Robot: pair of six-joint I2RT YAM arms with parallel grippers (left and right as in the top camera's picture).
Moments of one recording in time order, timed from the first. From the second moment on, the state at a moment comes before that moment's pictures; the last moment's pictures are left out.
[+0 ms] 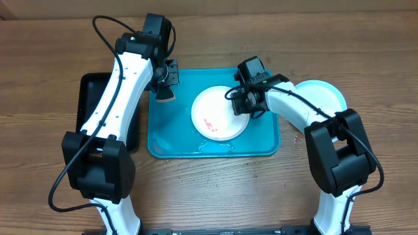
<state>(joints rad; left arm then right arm) -0.22 1.96 1.79 -1.15 -0.04 -0.32 0.41 2.04 1.36 -0.58 -0.10 0.19</state>
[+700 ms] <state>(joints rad) -0.28 1.96 1.62 -0.96 -0.04 -0.32 0.41 2.04 1.37 -0.75 -0.26 0.66</state>
